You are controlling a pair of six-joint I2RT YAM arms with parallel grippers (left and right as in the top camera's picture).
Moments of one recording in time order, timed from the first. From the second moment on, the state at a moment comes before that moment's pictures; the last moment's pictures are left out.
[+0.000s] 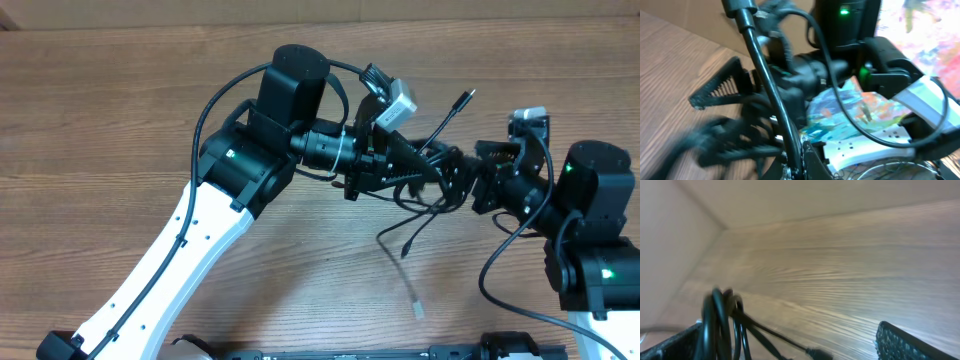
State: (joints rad) left arm -0.59 1.49 1.55 -0.49 1.13 -0.13; right arm 0.01 0.91 1.03 -0.64 -0.52 0.22
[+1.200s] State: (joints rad) left arm -0.52 1.41 1.54 -0.32 1.50 -0.14; right arm 0.01 1.07 1.03 -0.87 0.01 0.35
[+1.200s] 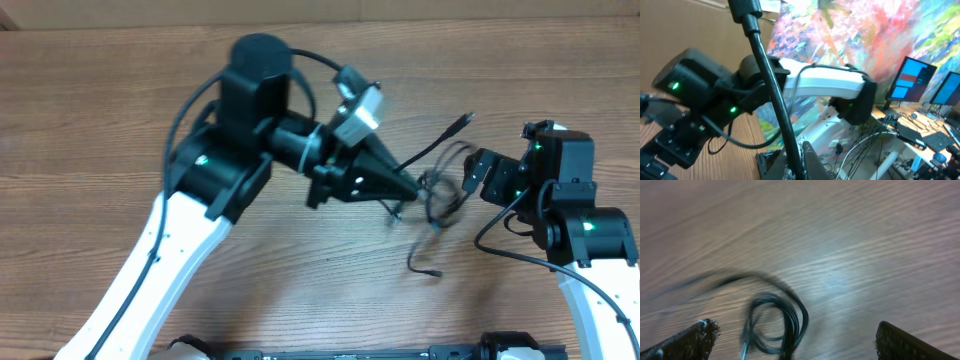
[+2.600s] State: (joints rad) left arm -0.49 1.60 1.54 -1.32 0.30 -0.11; right arm 0.01 1.07 1.03 -0.92 -0.03 0.35
